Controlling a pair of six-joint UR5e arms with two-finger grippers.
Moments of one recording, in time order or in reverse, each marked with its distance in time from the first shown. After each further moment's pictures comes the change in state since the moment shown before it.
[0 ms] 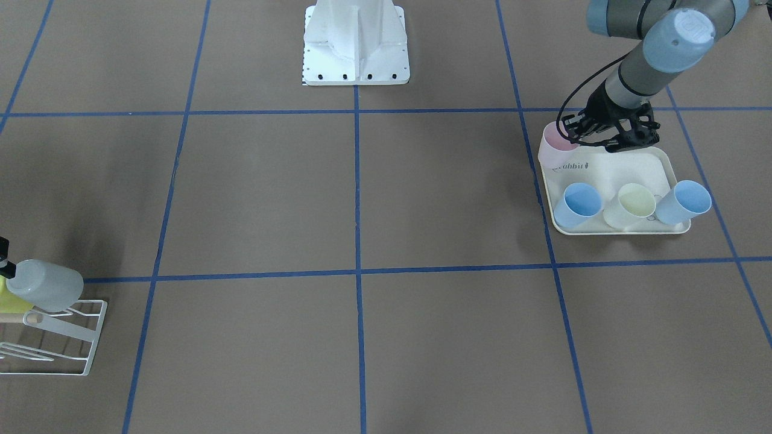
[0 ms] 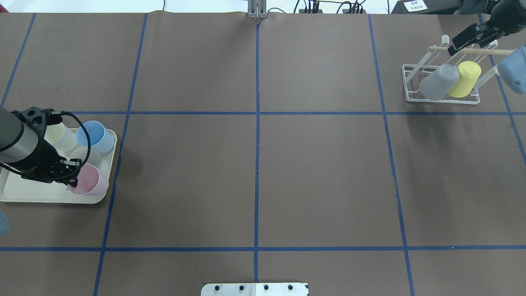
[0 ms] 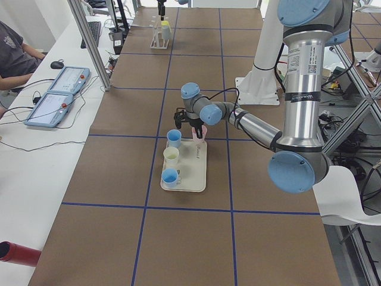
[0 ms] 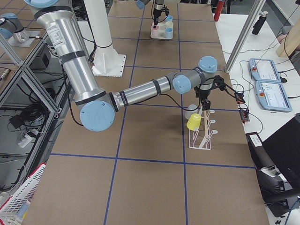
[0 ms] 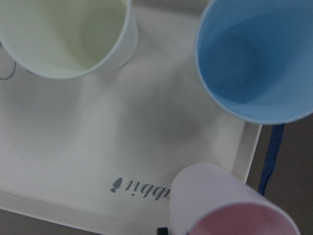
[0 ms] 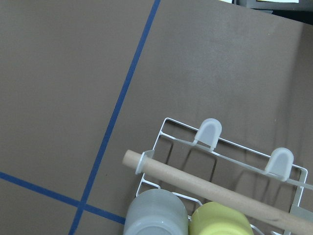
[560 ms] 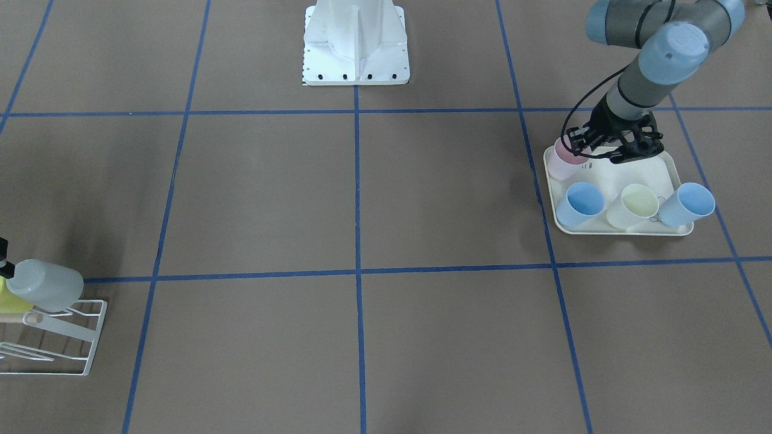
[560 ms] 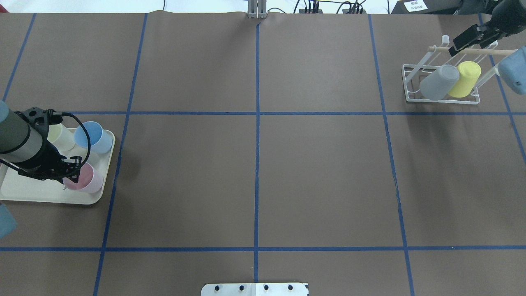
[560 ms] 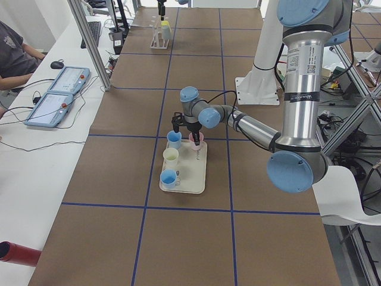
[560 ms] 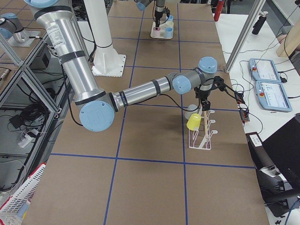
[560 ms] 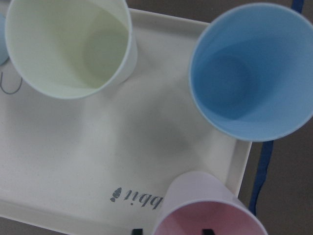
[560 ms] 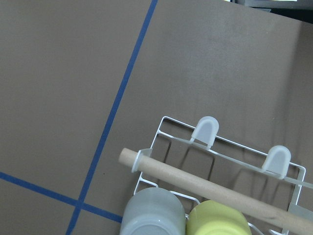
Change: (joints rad) left arm 0.039 -0.004 0.091 -0.014 0.113 -0.001; right arm 0.006 -0.006 -0.012 -0.001 -0.001 -0.022
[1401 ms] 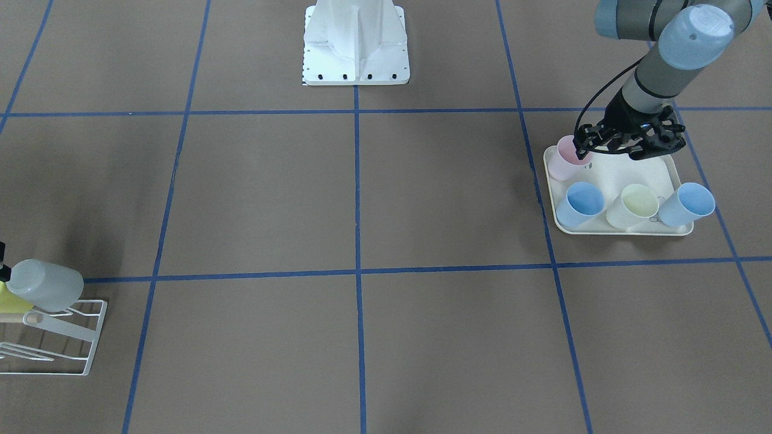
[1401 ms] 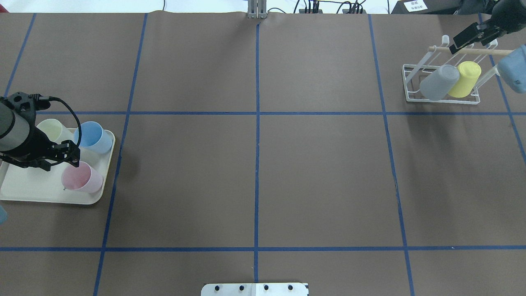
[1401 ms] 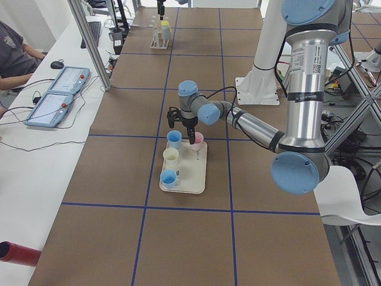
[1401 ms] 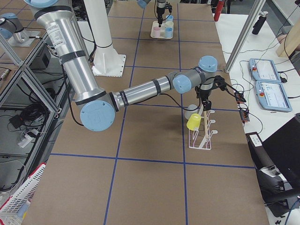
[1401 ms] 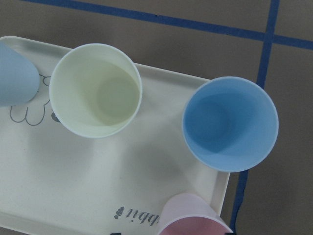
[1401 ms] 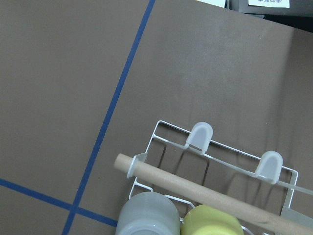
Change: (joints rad) left arm -0.049 -0.002 -0.037 0.000 0.027 0.000; right arm 0.000 0.006 0.001 -0.001 -0.021 0.000
